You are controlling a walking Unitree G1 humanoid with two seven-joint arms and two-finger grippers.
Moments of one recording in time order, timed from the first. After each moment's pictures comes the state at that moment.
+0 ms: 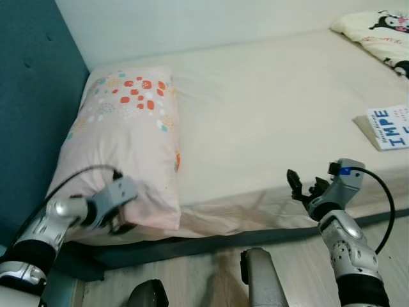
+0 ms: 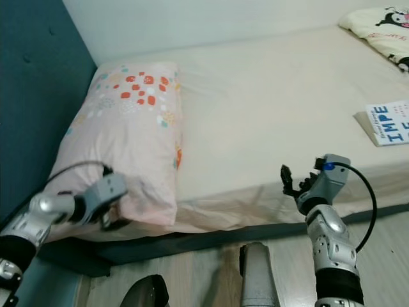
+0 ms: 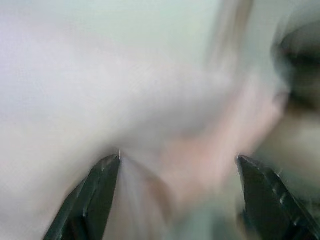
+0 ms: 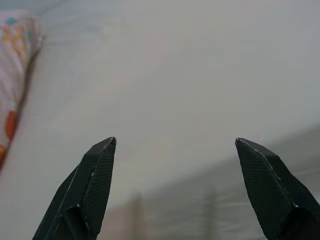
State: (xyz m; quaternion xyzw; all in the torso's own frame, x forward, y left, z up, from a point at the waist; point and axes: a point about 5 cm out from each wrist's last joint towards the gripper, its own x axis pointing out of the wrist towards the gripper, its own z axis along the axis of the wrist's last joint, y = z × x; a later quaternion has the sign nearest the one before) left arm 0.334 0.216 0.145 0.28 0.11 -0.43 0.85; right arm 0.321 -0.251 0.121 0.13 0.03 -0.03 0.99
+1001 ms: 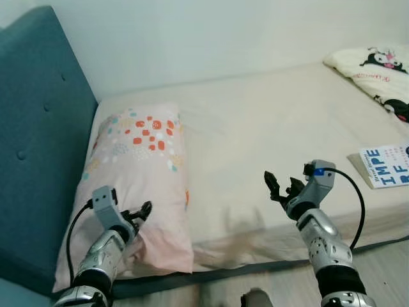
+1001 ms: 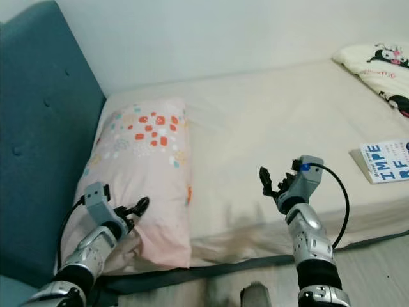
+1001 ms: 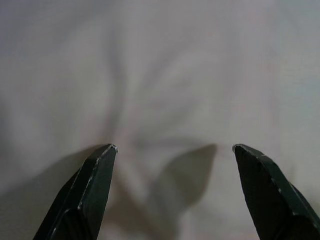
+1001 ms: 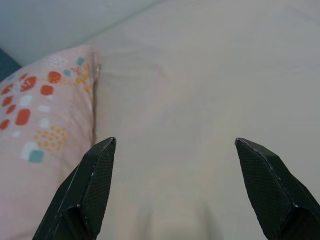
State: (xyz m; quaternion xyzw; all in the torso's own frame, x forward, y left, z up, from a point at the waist) left arm 0.305 0.203 0.019 -0.23 0.16 0.02 0.96; right arm 0.333 -0.220 0.102 0.15 0.05 0.02 0.99
